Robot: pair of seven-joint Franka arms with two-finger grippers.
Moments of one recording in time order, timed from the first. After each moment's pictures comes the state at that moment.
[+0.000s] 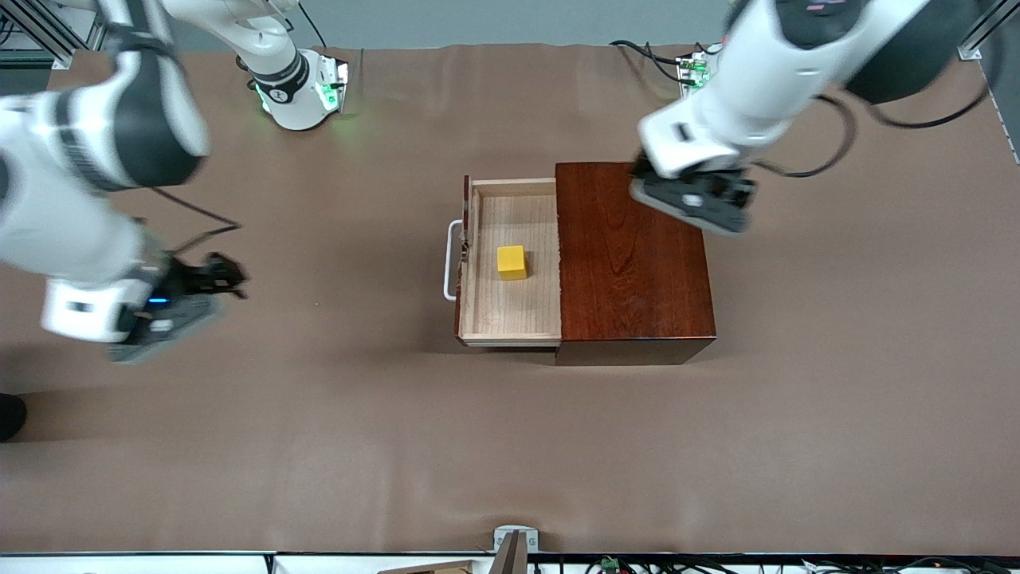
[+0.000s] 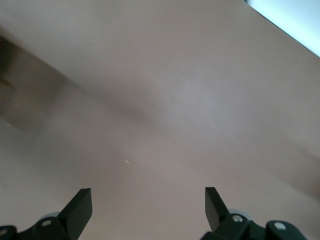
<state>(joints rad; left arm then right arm) -0.10 0.19 -0.52 -1.49 0.01 1.63 -0.09 0.09 0.29 0.02 -1.44 -0.04 1.71 -0.41</state>
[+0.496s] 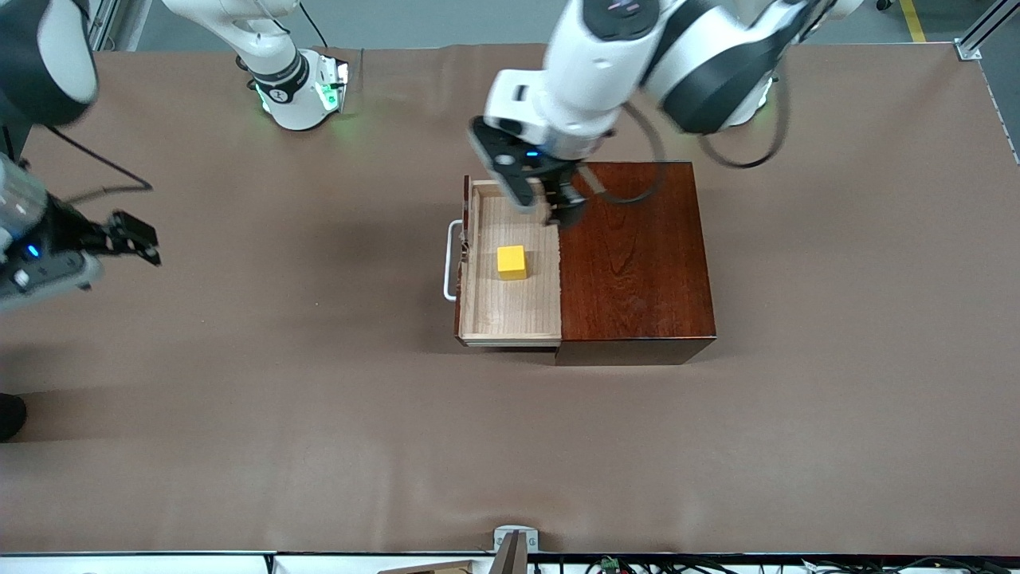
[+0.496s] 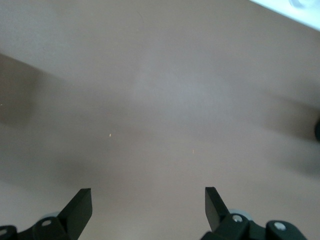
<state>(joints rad) -0.39 0.43 -0.53 -1.33 0.01 1.87 0.29 0.00 0.06 0.00 -1.57 -0.04 1.63 -0.32</state>
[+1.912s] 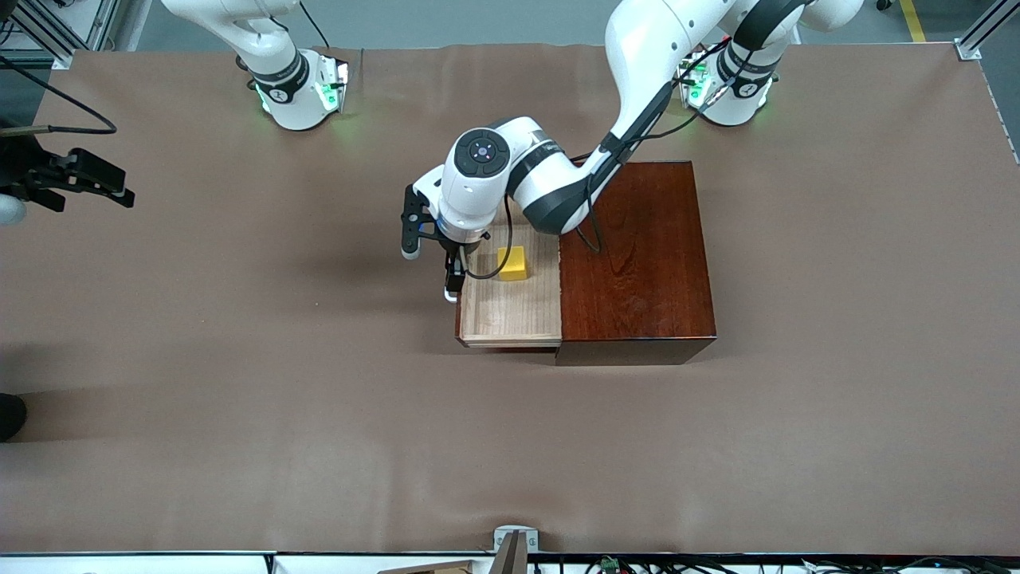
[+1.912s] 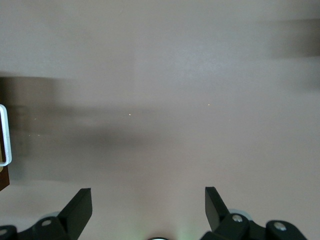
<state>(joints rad) -0.75 0.79 -0.22 -1.25 0.01 2.24 0.68 0.04 0.00 -0.08 -1.54 0.04 1.46 -0.06</state>
